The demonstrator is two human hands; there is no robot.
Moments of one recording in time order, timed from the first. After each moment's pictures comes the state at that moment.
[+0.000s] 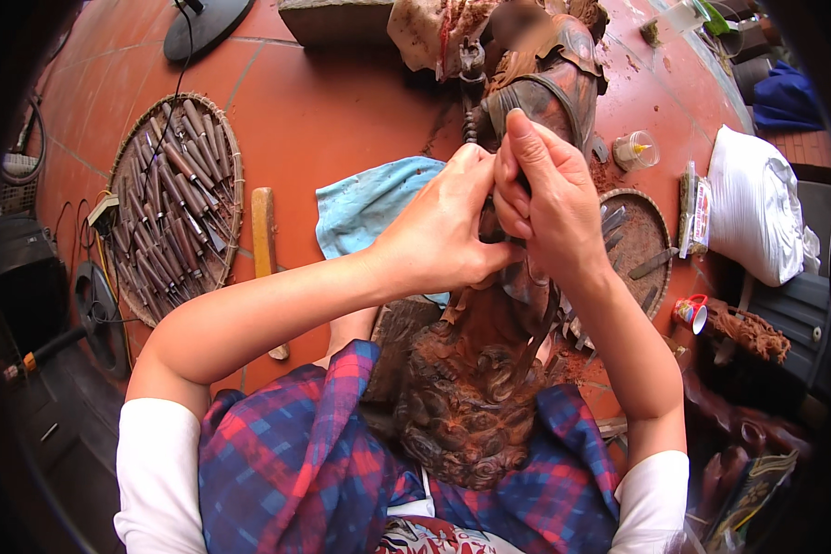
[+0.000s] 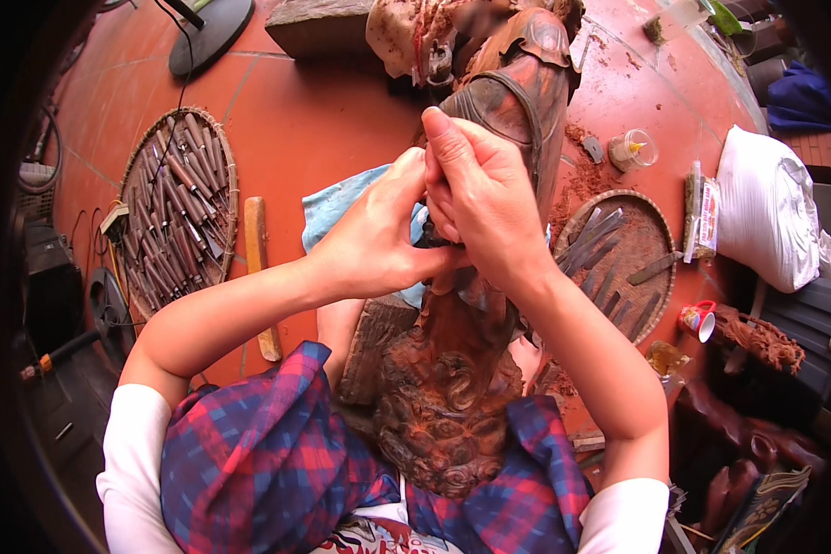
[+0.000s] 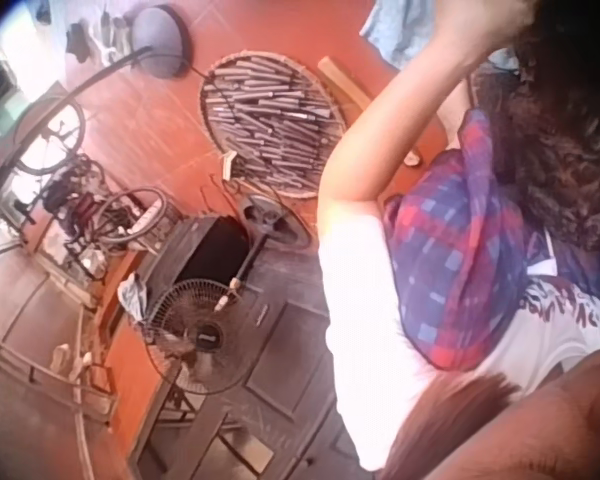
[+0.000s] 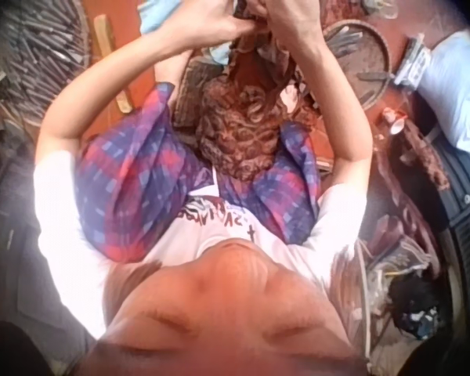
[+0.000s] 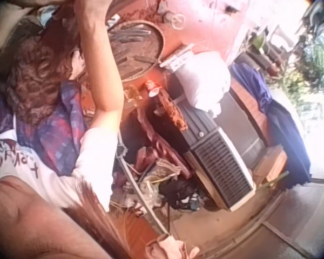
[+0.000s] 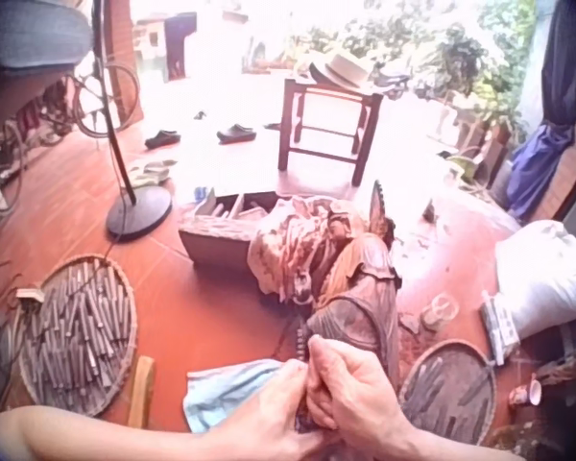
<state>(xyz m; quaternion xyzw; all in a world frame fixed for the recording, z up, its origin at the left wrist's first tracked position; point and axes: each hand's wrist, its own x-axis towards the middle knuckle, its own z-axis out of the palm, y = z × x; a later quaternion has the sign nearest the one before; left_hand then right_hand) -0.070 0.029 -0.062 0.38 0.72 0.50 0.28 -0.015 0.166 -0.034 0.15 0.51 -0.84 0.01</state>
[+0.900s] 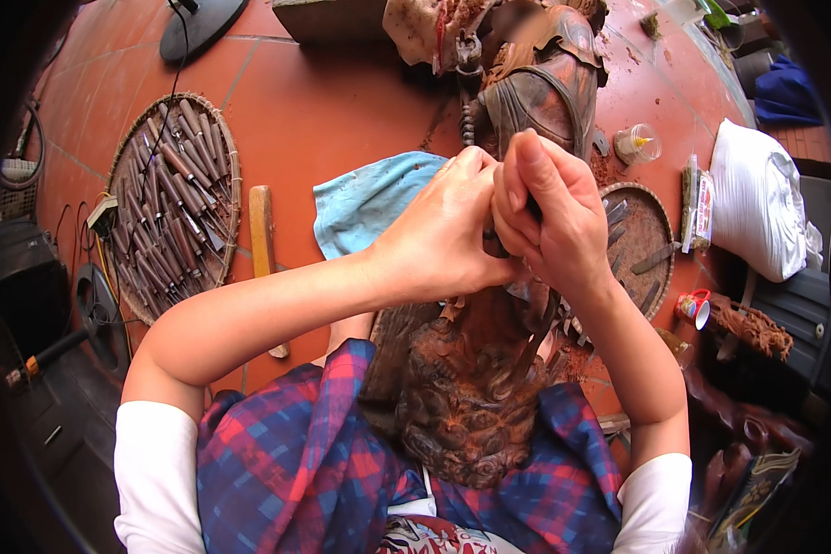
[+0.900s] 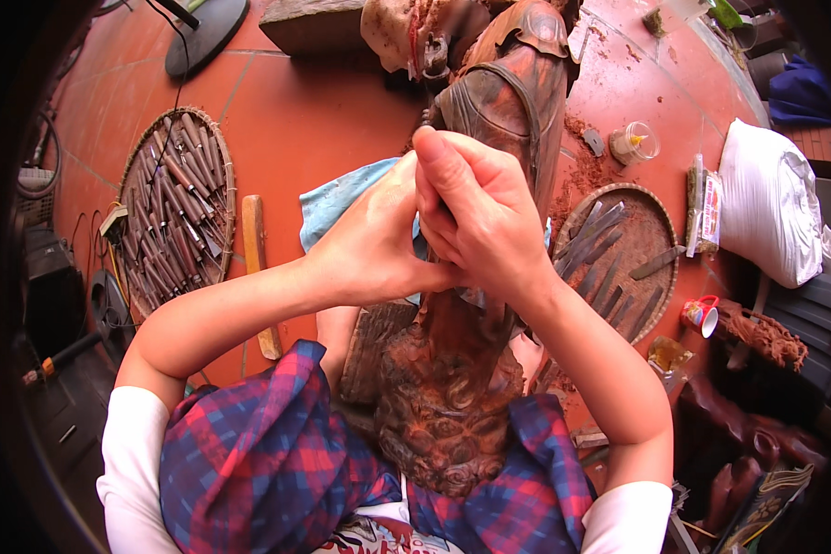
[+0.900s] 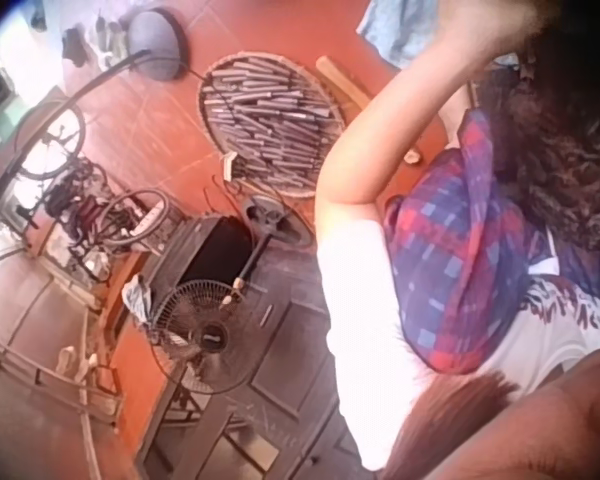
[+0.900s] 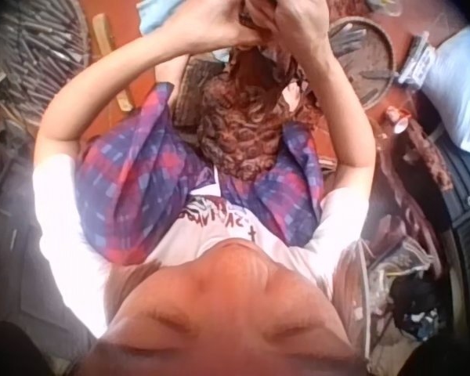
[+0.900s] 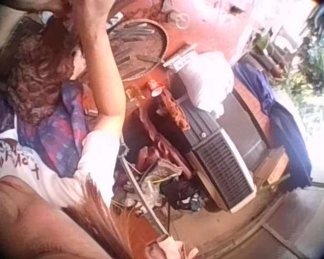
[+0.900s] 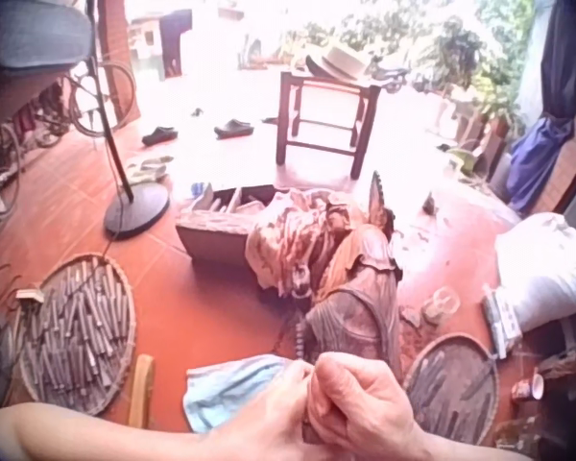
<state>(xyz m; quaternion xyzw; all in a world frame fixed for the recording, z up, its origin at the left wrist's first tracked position) -0.062 0.031 -0.063 0.44 0.72 0.50 0.20 0.000 0.161 -0.030 0.09 0.48 -0.87 0.00</state>
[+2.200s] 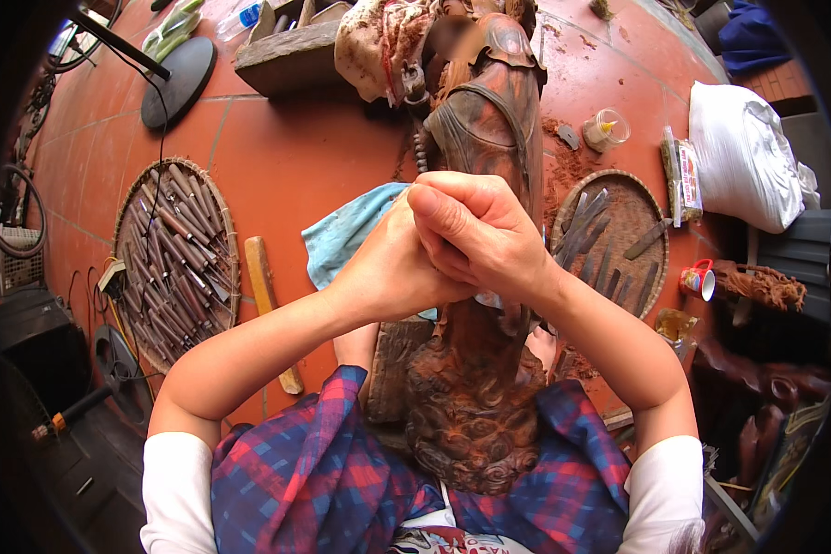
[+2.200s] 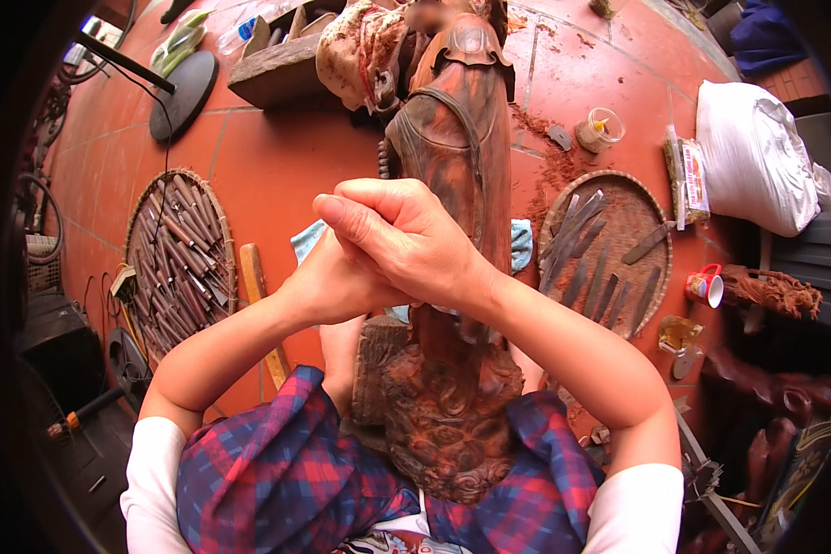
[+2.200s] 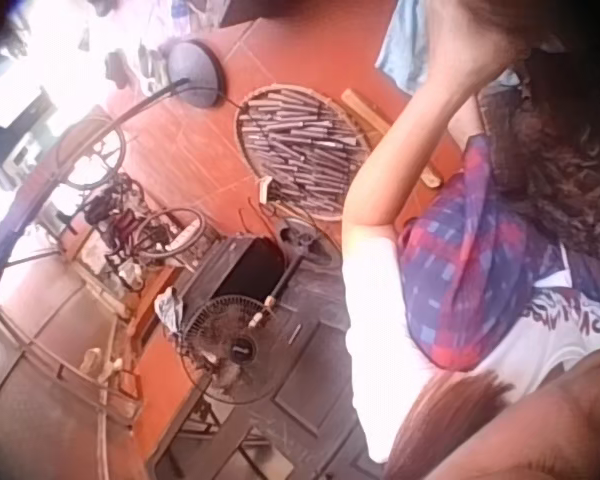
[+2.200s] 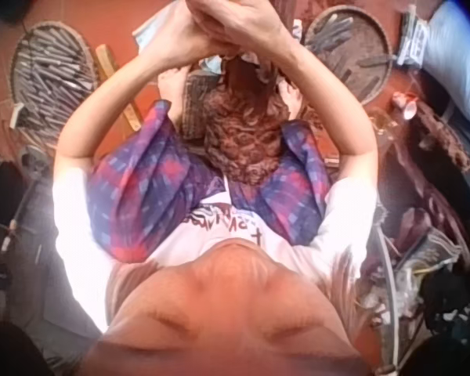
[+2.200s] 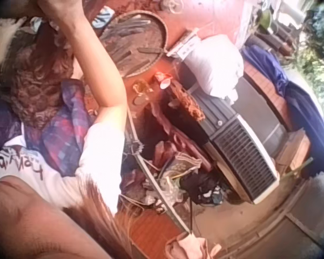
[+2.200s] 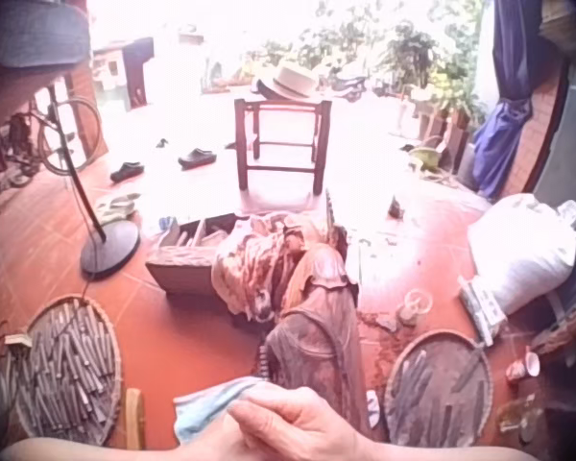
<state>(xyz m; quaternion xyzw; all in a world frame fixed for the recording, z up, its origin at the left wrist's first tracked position) -0.069 0.029 -0.042 0.36 0.69 0.51 0.37 -0.006 0.160 -0.031 -0.04 0.59 -0.81 0.00</state>
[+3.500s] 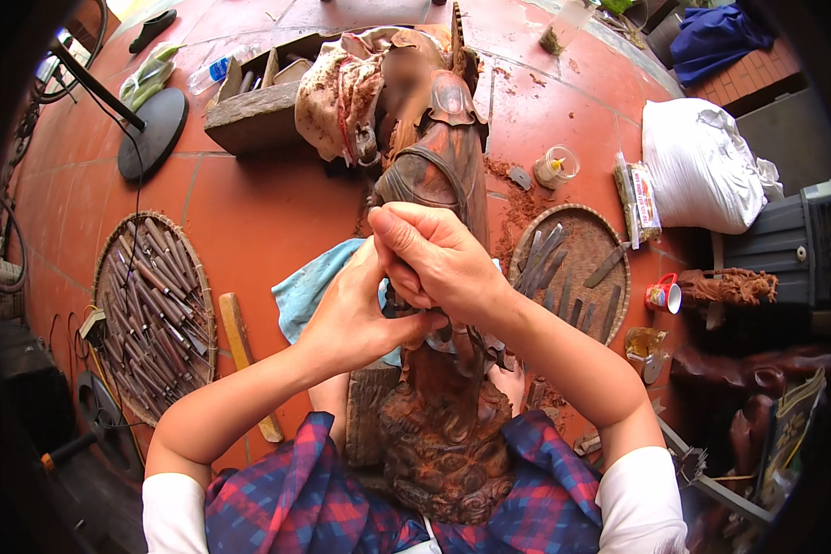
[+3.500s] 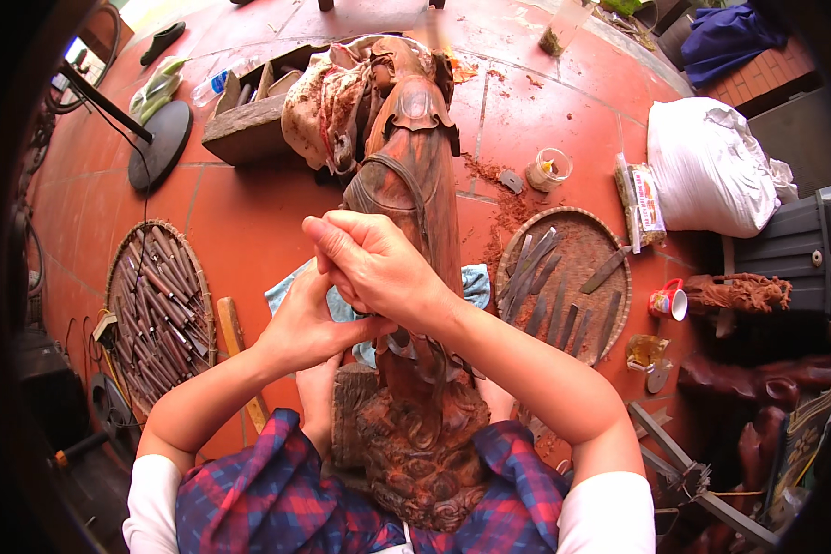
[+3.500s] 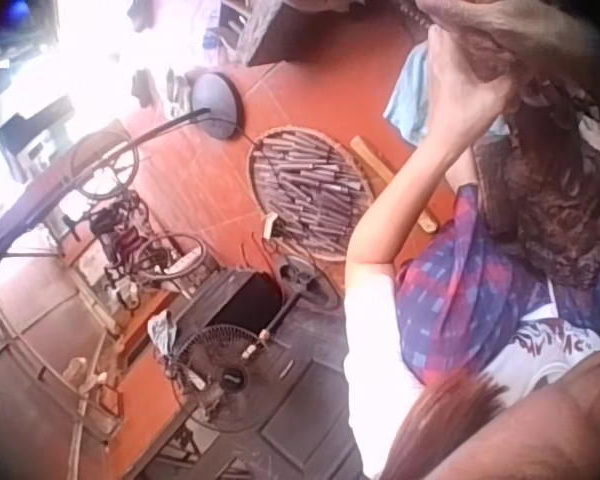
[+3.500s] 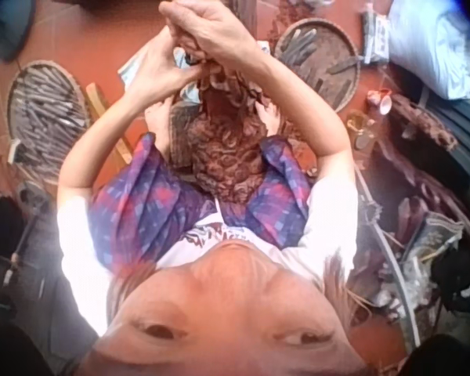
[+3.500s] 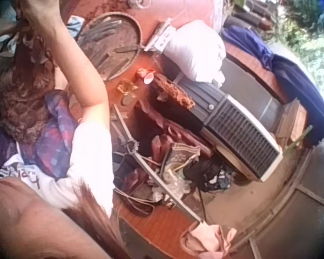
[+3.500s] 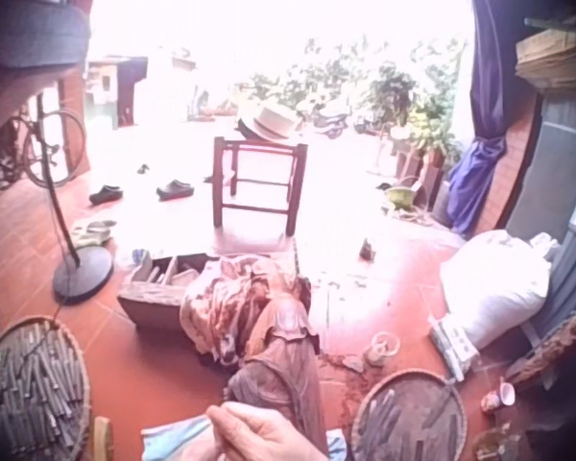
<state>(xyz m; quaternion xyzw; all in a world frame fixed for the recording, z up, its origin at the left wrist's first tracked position) -0.066 0.037 -0.038 0.36 0.70 0.51 0.34 -0.010 0.181 -0.020 0.07 0.51 -0.85 0.06</state>
